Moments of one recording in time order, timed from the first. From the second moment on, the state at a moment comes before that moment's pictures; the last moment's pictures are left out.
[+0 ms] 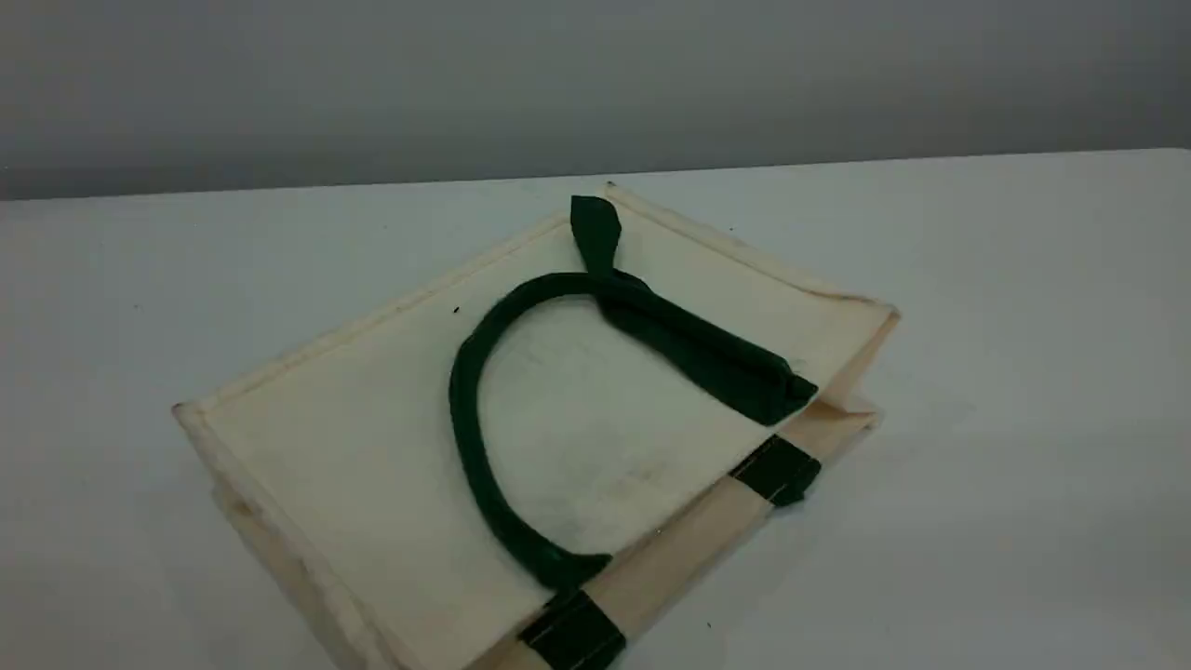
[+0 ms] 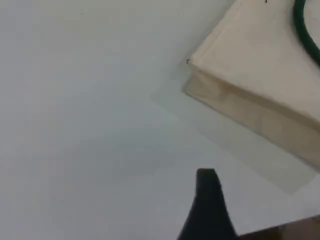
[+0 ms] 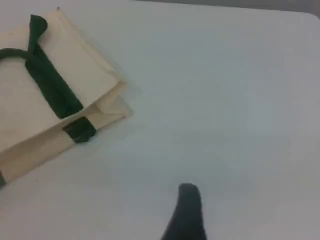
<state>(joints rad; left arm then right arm) -0.32 0.17 -0.50 0.11 1.08 -0.09 0.06 0.13 -0.51 0.09 1.07 -0.09</state>
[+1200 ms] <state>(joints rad) 0.04 0.11 -0.50 0.10 1.08 -0.09 0.01 0.00 -0.51 0.10 1.07 -0.09</state>
